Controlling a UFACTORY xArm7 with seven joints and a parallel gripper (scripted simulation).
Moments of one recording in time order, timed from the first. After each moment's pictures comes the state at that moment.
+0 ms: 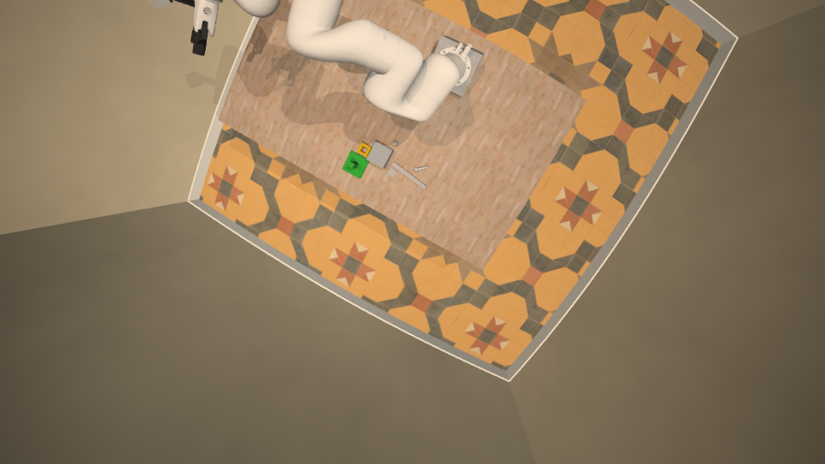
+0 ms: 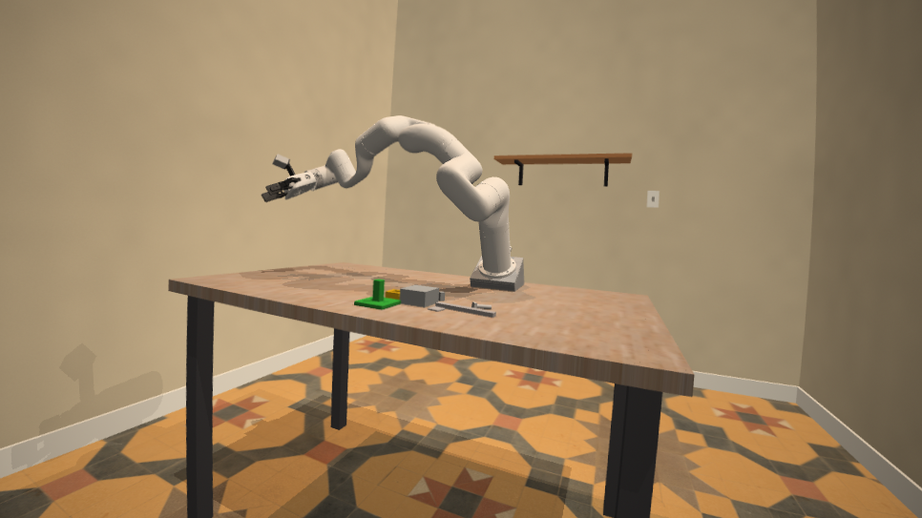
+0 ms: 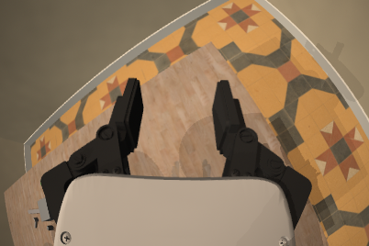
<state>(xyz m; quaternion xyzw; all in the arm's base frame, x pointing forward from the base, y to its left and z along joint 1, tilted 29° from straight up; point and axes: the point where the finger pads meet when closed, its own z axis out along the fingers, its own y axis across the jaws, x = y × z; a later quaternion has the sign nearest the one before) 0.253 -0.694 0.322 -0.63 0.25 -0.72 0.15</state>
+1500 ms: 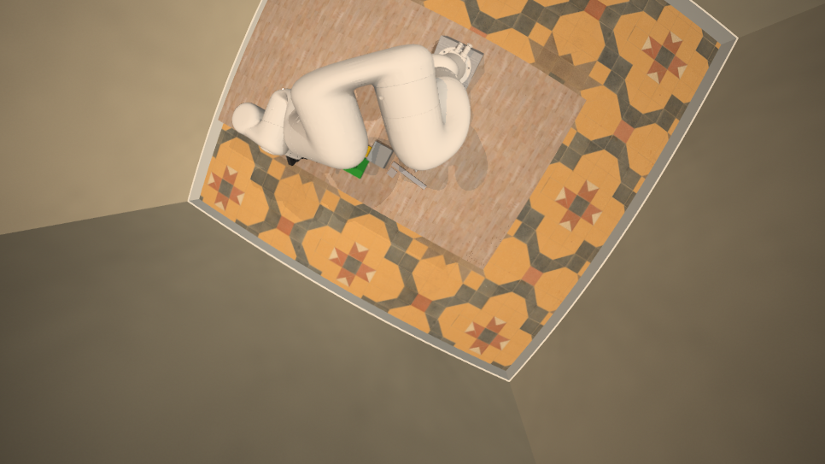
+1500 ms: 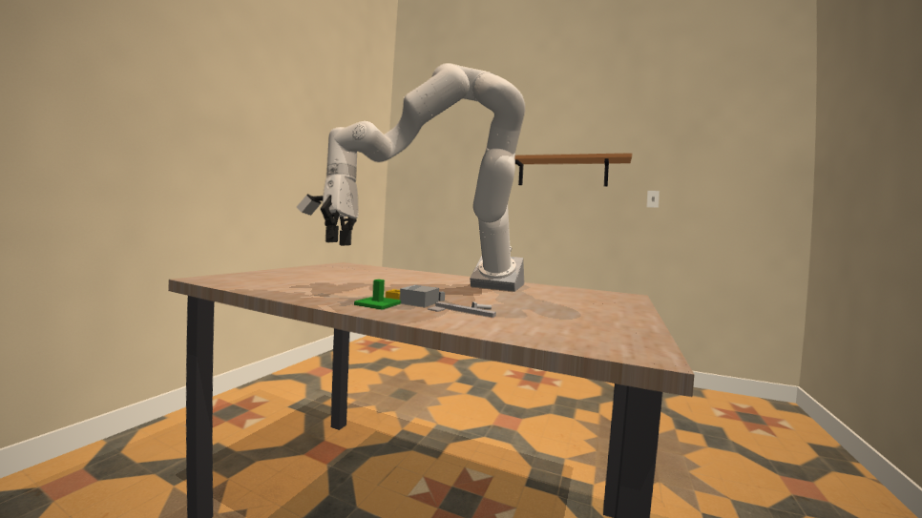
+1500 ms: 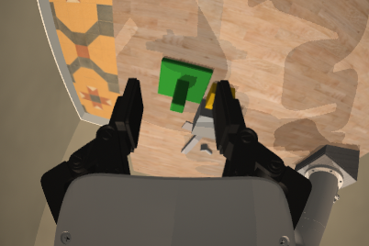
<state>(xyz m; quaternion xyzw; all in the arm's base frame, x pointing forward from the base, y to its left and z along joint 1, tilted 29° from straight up) 0.389 -0.252 0.291 -0.76 0.57 -0.17 0.27</state>
